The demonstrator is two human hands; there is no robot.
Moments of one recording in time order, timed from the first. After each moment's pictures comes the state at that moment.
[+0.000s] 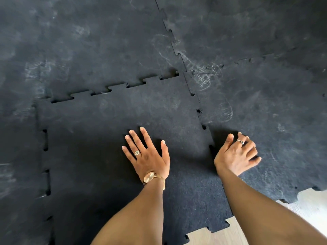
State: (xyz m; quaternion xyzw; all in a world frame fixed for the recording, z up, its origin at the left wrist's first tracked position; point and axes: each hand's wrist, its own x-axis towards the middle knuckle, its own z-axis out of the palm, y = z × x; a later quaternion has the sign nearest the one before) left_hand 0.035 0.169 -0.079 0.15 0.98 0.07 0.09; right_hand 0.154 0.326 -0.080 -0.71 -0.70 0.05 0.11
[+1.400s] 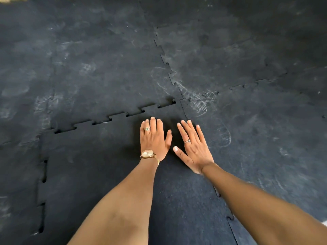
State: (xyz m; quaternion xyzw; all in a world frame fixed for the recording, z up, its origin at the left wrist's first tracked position) left_hand -0.068 0.257 -0.075 0.37 0.93 0.07 0.01; right_hand 0.060 0.359 -0.076 -0.18 -0.98 0.11 0.01
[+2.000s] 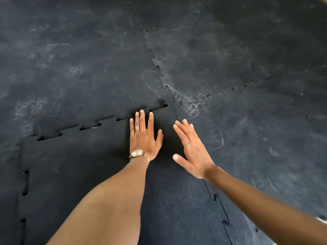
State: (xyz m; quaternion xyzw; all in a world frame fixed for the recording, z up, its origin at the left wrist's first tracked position) left_hand -0.091 0.263 -0.079 0.40 0.91 0.11 0.02; right_hand 0.072 0.365 -0.058 -0.09 -0.95 0.27 0.13
